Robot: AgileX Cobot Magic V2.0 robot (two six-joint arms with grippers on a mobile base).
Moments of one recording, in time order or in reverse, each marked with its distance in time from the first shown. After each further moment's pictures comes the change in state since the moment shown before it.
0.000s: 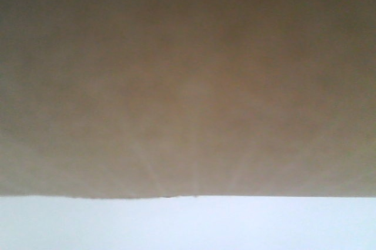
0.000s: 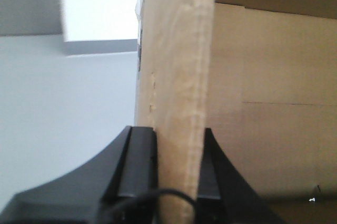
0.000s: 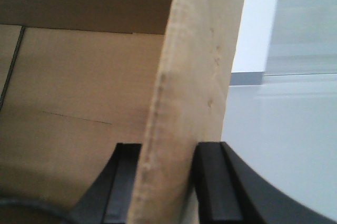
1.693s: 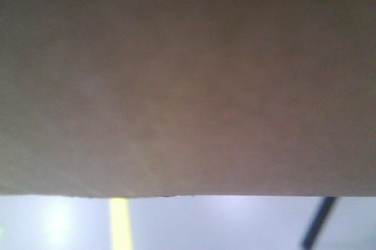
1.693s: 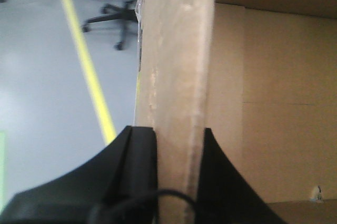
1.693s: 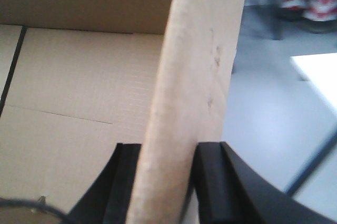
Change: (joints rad) left arm 0.000 0.000 0.000 0.000 0.000 0.000; right arm -0.002 0.000 0.000 0.004 0.002 -0.002
